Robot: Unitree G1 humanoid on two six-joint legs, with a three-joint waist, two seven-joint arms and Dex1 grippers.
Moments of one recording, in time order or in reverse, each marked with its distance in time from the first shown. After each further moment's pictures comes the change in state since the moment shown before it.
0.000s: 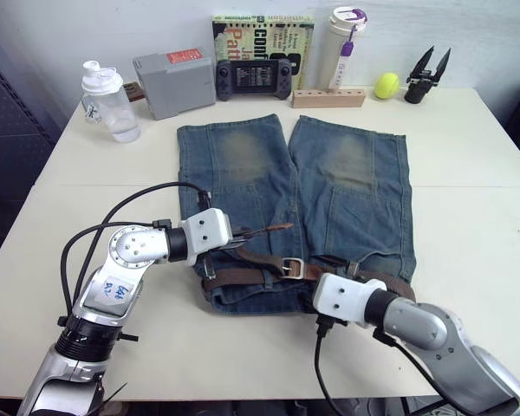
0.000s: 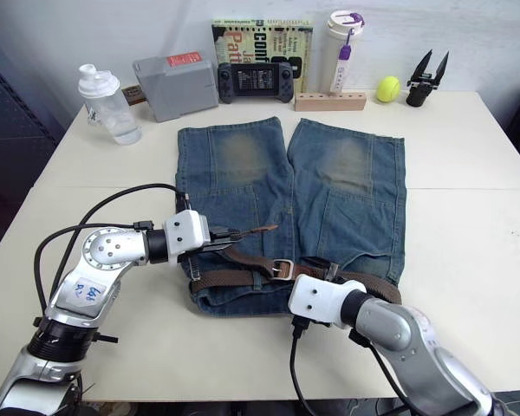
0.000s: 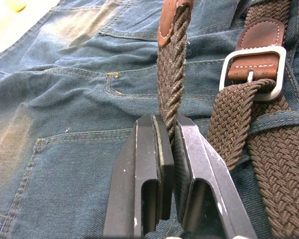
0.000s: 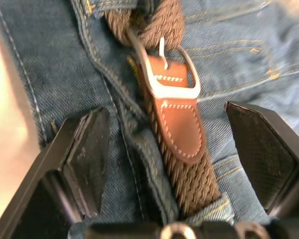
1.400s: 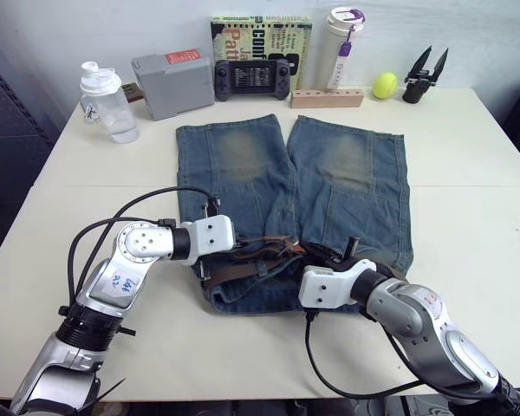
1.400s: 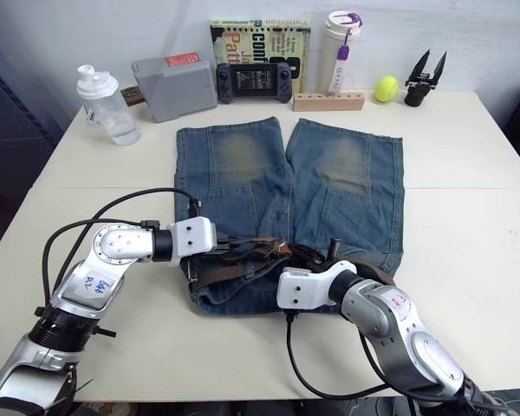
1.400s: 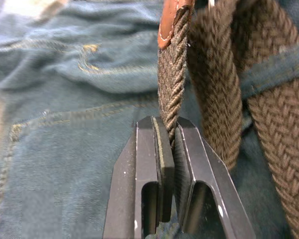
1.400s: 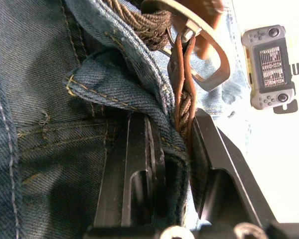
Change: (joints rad) left arm -0.042 0.028 -0.071 0.084 0.080 -0.017 -0.018; right arm -0.109 0.038 0.007 0.126 -0.284 -0.214 0.031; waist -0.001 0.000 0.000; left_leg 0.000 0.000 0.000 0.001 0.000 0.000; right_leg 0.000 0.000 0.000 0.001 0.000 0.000
